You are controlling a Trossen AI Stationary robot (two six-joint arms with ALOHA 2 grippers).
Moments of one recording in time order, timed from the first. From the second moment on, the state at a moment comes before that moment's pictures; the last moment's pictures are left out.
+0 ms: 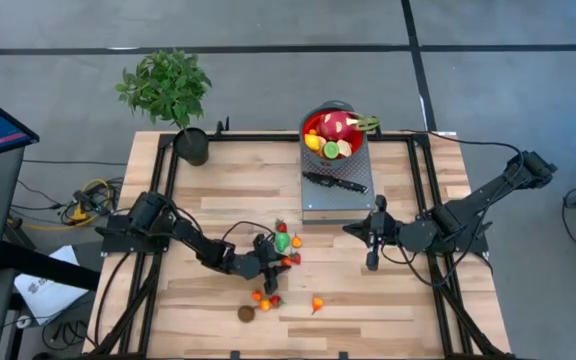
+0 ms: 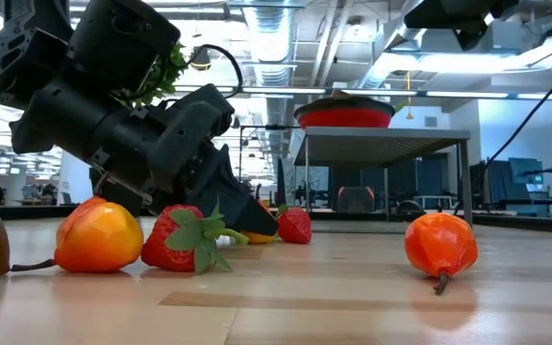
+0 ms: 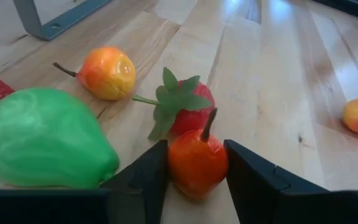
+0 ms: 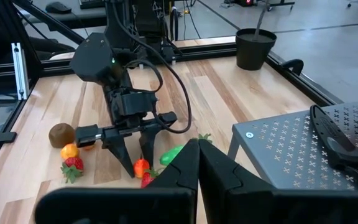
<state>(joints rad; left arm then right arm) -0.39 2.02 0.68 0.80 -0.49 -0.54 0.53 1.00 0.68 -0.12 0.70 0.31</state>
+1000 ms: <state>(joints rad) -0.18 1.42 0.68 0.81 -0.48 -0.45 0.45 1.00 0.68 -0.12 0.71 -0.01</state>
